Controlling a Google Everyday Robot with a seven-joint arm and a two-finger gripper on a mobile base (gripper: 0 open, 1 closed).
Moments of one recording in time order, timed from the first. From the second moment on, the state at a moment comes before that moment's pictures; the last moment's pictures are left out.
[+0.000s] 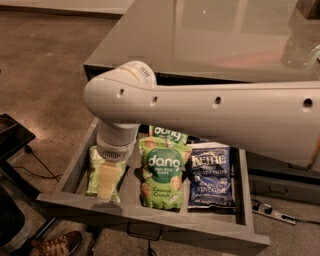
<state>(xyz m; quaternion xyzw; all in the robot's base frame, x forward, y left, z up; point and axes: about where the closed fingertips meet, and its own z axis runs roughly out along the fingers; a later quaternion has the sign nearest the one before) 0.452 0.124 0.735 -0.67 0.74 0.08 0.09</state>
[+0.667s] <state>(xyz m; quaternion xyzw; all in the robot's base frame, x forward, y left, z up) 0.459 0.118 0.721 -0.62 0.77 0.09 0.09</state>
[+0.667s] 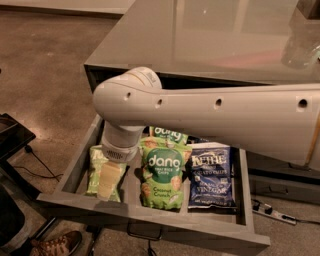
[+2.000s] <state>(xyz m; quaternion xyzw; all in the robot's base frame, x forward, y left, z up) 0.462 0.085 0.742 -0.49 0.85 -0.11 0.12</state>
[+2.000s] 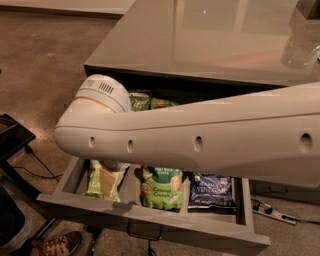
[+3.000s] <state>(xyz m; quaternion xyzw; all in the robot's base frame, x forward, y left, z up) 0.478 0.091 0.743 -0.39 0.91 -0.09 0.13</state>
